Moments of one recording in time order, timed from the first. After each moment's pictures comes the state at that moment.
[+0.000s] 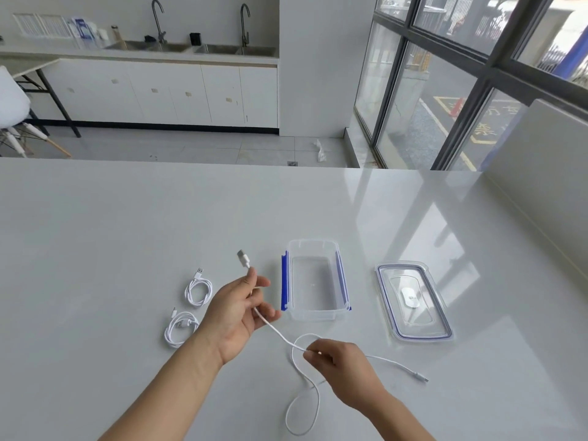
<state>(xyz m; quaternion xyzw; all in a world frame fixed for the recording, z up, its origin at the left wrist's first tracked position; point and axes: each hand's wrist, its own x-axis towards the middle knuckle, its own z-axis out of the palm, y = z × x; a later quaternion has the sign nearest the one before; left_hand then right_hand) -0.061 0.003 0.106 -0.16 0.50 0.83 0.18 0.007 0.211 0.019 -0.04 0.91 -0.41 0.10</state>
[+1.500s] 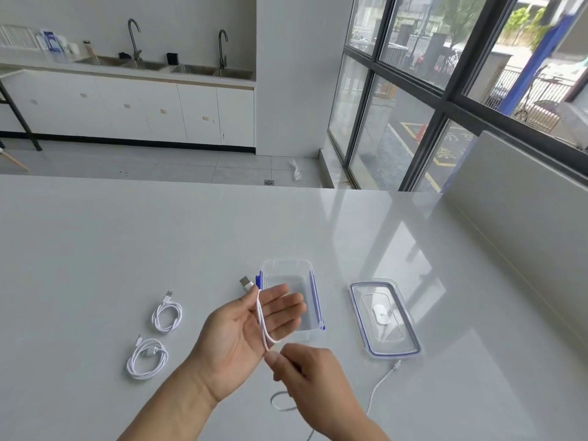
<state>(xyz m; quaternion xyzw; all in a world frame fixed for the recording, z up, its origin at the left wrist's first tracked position) -0.044 0.038 0.150 -0.07 0.32 0.90 0.29 0.015 0.185 0.109 -0.03 0.89 -0.45 0.05</state>
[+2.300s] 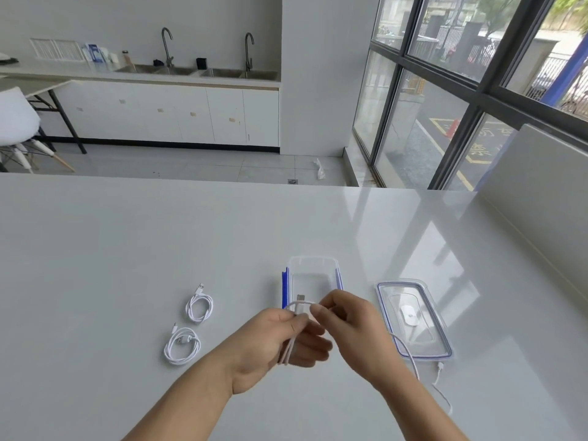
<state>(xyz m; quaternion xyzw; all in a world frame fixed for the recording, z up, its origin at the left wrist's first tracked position) -0.034 0.024 0.142 0.03 0.64 0.69 0.35 -0.014 0.195 0.156 0.00 0.87 -0.48 0.00</state>
